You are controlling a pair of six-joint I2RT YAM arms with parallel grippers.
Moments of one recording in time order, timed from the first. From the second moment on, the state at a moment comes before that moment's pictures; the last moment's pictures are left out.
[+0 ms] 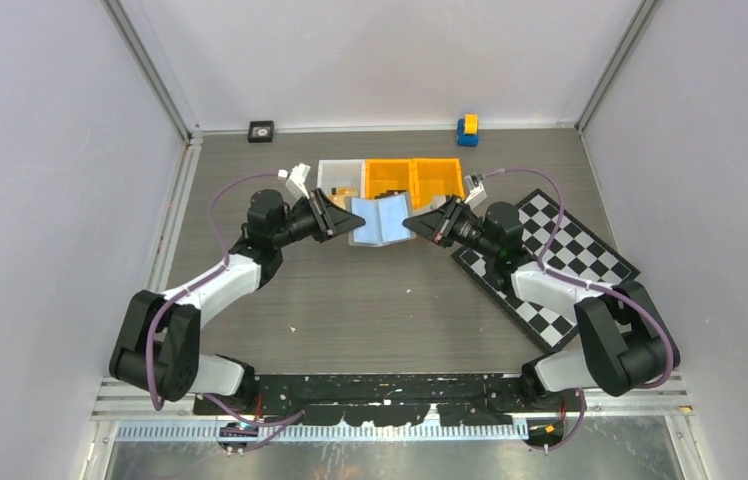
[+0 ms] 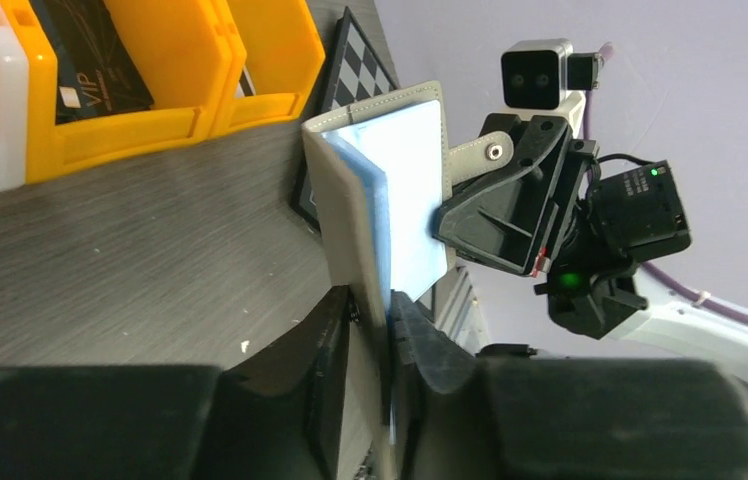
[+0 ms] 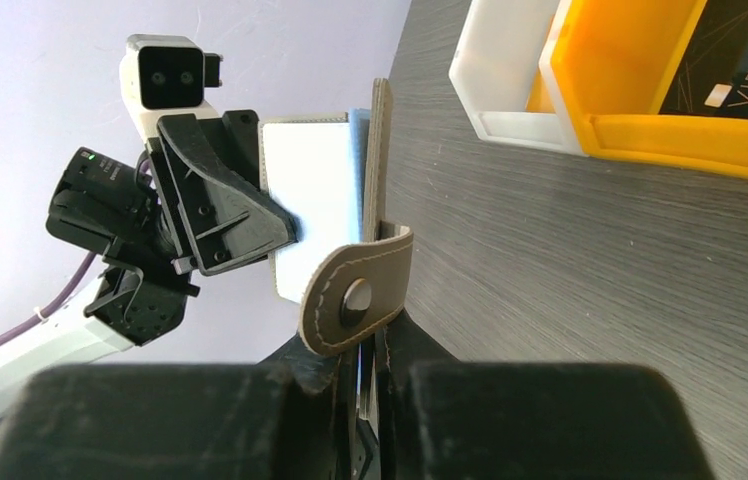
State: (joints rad) left arm -0.34 1.36 0.70 0.49 0.65 -0.93; right arm 0.39 1.38 0.57 0.73 -0.54 1.05
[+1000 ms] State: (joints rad) left arm -0.38 1.49 0.82 0.21 0.53 -0.83; right arm 0.49 1.51 0.74 0.44 -0.45 0.95
